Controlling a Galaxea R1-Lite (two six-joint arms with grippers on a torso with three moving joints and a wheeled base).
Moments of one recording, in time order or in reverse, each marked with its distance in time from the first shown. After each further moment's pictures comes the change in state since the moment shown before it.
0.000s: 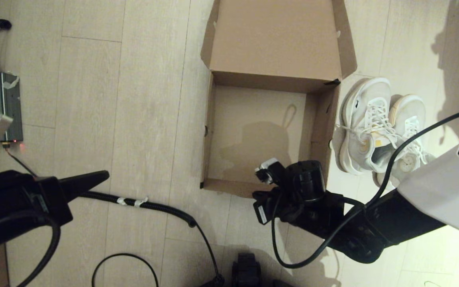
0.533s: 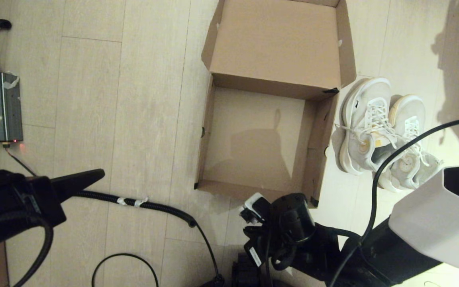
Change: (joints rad) left arm 0.002 -0.021 0.000 0.002 0.002 0.000; right arm 0.135 -0.002 0.155 -0.003 -0.041 -0.001
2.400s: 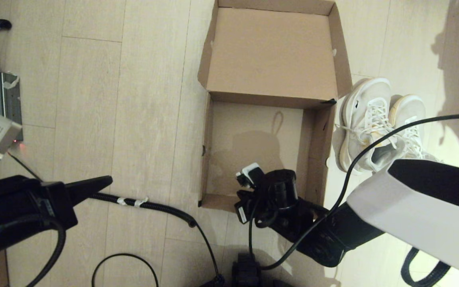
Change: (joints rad) left arm 0.000 0.036 0.019 -0.008 -0.006 -0.002; right arm -0.094 0.150 -0.284 -0.119 -0.050 0.003
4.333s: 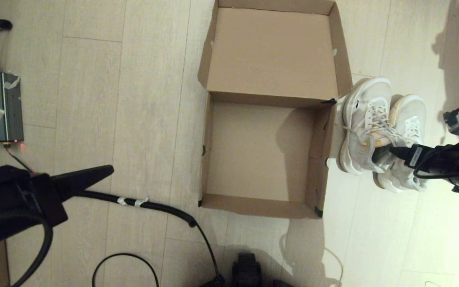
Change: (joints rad) left arm -0.005 -0.020 -0.019 -0.037 -0.092 -0.008; right arm -0.876 -0.543 0.228 0.339 0.104 0.292
